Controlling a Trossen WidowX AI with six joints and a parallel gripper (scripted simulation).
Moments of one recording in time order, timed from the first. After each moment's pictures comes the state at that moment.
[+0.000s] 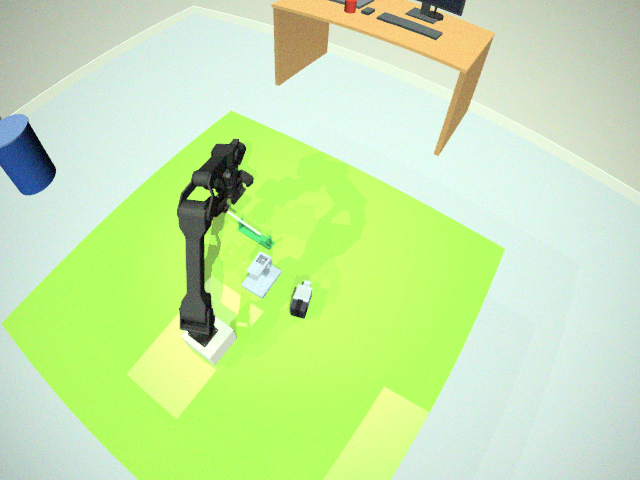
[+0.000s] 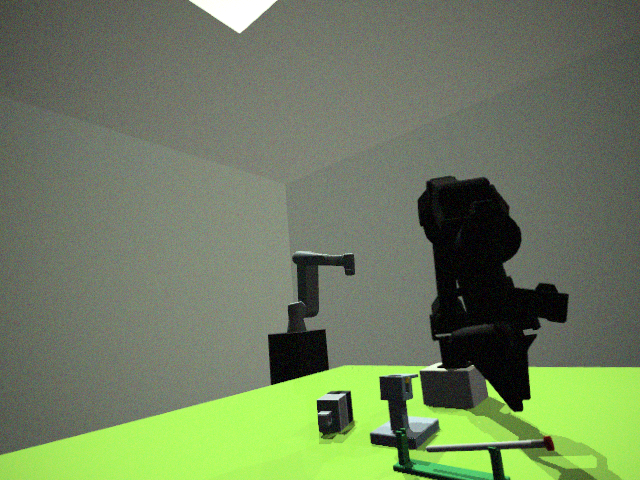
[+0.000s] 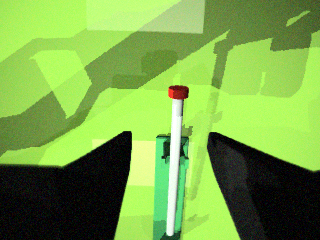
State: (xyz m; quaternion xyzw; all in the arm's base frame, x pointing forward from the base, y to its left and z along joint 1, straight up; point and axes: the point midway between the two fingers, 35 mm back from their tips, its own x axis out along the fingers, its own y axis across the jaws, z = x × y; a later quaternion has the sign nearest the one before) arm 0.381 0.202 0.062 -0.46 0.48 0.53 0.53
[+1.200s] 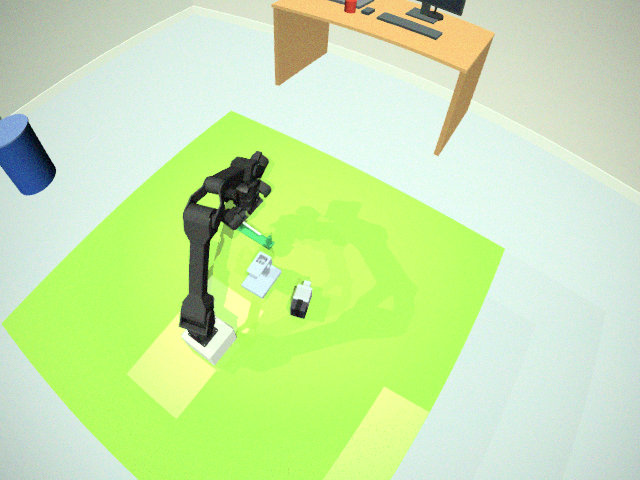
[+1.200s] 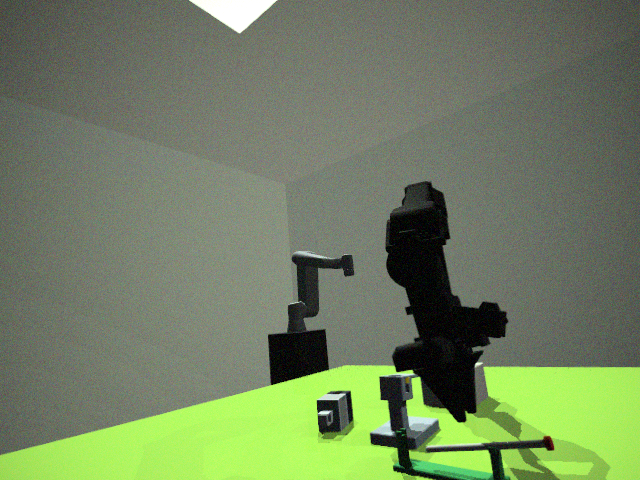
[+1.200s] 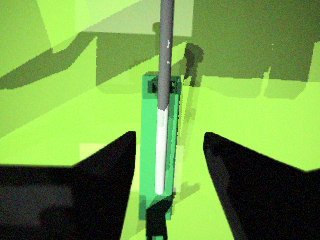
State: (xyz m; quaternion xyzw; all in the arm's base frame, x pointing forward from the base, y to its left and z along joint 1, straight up) arm 0.389 0.138 0.046 -0.46 0.45 0.53 0.55
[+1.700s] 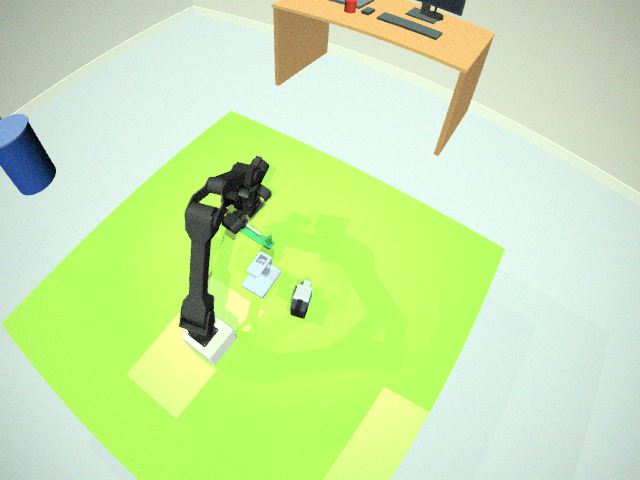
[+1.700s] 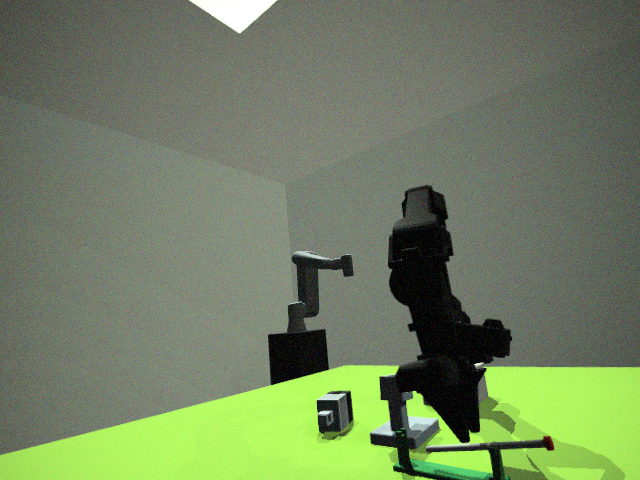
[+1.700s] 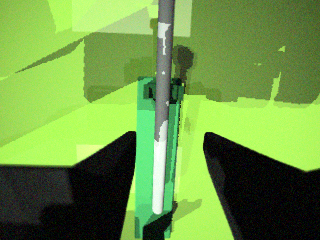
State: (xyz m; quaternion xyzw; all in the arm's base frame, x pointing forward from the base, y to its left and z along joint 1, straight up) arm 0.392 0.139 0.024 -0.47 0.45 0.53 0.55
